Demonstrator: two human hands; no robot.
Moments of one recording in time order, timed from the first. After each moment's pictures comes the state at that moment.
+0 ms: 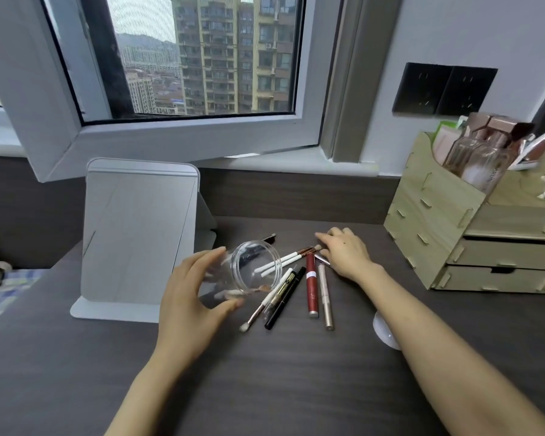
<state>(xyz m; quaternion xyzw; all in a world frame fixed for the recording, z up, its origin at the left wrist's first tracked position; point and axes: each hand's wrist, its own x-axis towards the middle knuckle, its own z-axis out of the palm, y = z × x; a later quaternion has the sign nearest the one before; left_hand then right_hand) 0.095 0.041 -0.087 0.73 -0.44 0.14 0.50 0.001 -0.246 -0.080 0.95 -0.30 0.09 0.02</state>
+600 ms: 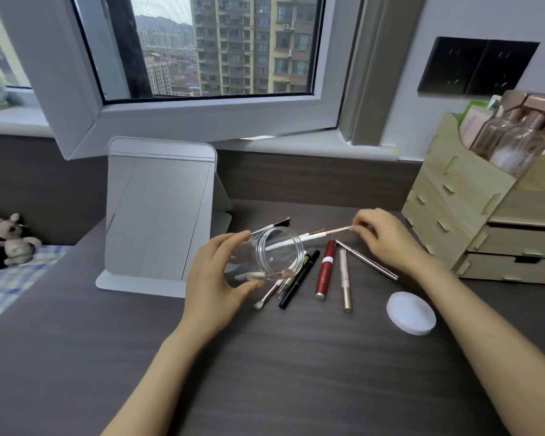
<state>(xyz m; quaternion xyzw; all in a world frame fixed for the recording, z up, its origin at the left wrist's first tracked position) 0.092 0.036 -0.093 0.75 -0.44 0.12 0.47 -0.047 -0.241 -0.055 0.95 -0.15 0.25 -0.10</state>
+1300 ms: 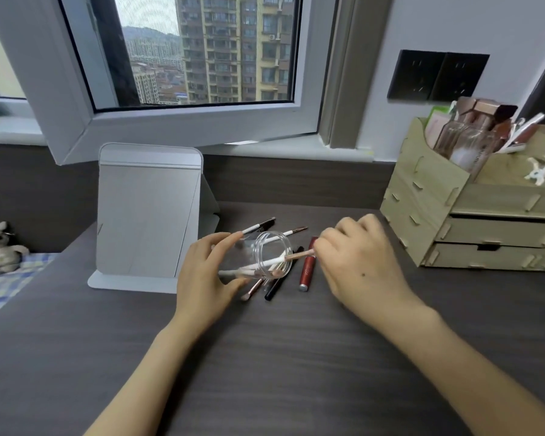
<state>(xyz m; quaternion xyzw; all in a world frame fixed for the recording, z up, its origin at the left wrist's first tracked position) 0.083 0.036 -0.094 0.75 -0.47 0.19 0.43 -0.096 -0.103 -0.013 0.92 -0.11 0.31 0.23</state>
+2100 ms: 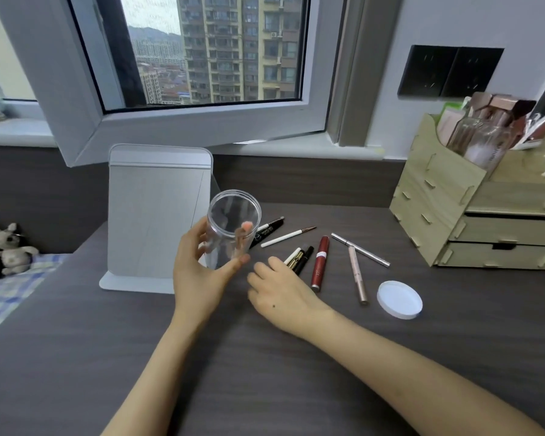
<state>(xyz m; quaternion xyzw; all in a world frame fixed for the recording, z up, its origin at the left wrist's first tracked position) 0.095 0.041 -0.088 0.68 -0.33 0.07 0.65 -0.009 -0.068 -0.088 0.94 0.08 0.20 0.27</state>
